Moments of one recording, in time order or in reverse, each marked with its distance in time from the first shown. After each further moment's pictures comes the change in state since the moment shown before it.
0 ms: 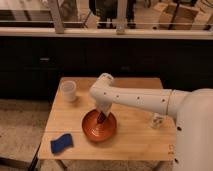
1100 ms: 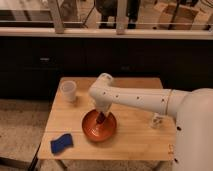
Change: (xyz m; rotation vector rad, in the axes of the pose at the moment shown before) arm -0.002 -0.001 -0.001 0.001 -0.008 0.000
